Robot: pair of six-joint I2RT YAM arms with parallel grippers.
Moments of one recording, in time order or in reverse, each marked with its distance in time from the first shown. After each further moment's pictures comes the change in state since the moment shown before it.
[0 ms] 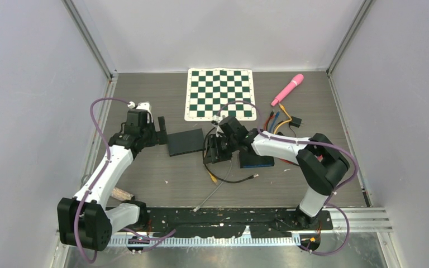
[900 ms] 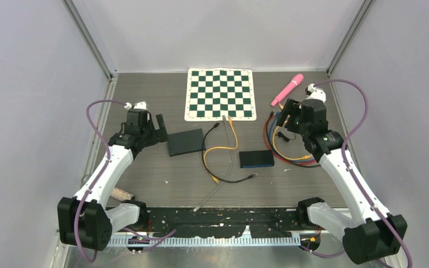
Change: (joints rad) left arm 0.000 0.006 0.000 0.013 0.004 -0.105; right arm -0.571 -0.680 -0.109 -0.273 0.518 -0.210
